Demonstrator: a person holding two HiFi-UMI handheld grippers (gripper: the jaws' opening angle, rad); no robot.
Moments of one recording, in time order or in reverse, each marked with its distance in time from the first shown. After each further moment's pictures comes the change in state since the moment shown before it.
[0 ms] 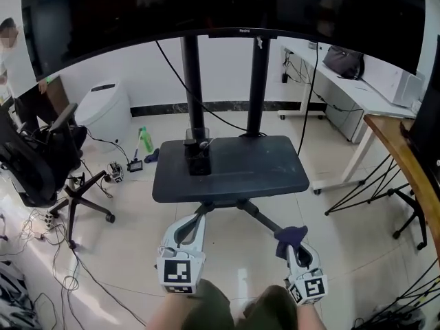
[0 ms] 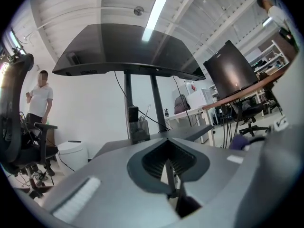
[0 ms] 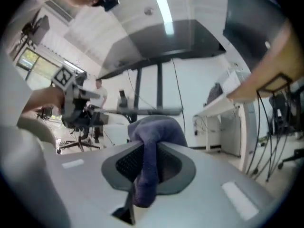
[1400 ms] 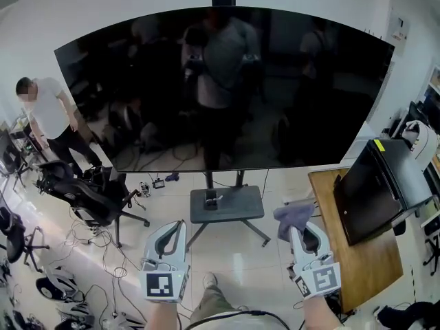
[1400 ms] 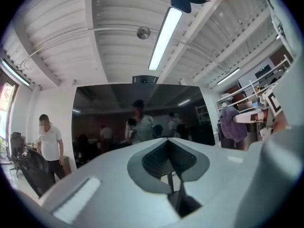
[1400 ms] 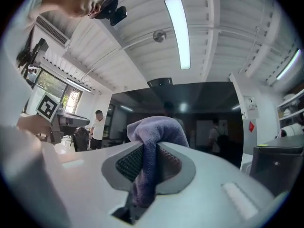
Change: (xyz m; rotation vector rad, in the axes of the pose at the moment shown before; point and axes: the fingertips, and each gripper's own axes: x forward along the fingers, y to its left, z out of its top) left arm -0.088 0.067 0.870 -0.020 0.208 0.027; right arm -0.002 0.007 0.992 0.015 -0.018 0.030
